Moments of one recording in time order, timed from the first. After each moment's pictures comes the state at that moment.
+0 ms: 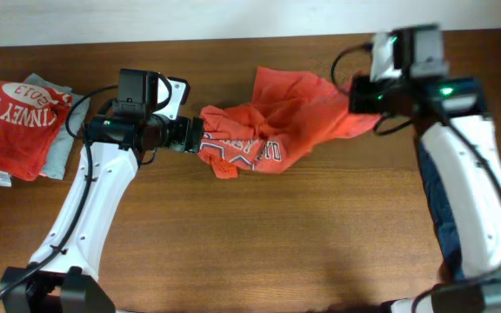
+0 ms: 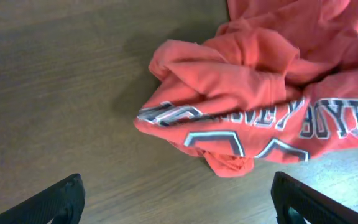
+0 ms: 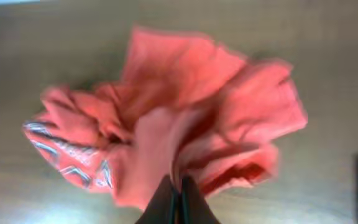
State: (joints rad) left arm -0.16 1.60 1.36 -0.76 0.16 0.08; right arm 0.10 1.61 1.74 -1.02 -0.16 0.13
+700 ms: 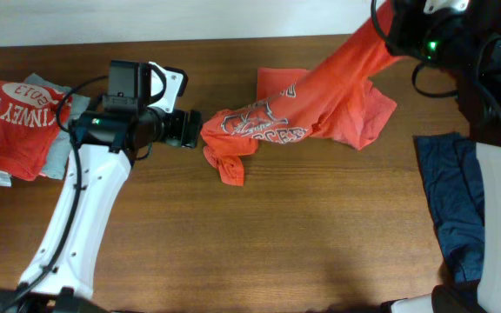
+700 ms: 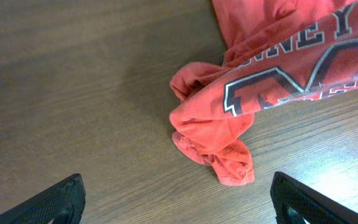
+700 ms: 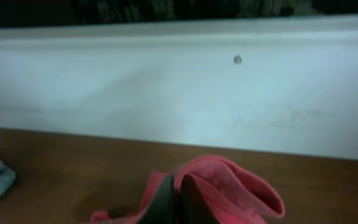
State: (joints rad) left arm -0.16 1.55 1.44 -0.82 0.18 0.11; right arm 0.10 1.60 2.19 -0.95 -0.11 0.07
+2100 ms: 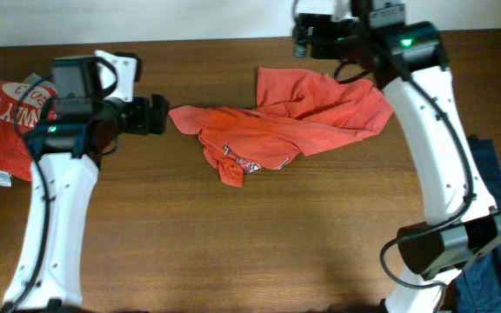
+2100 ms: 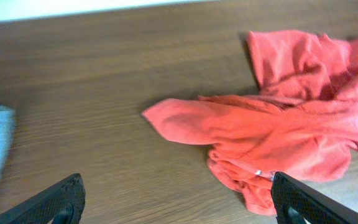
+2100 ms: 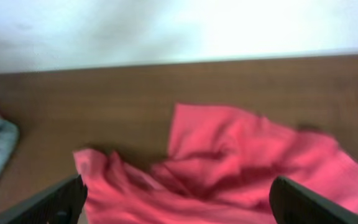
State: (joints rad) left arm 0.00 1.53 1.45 -0.75 0.24 0.11; right arm 0.21 1.93 2.21 -1.05 -0.11 0.27
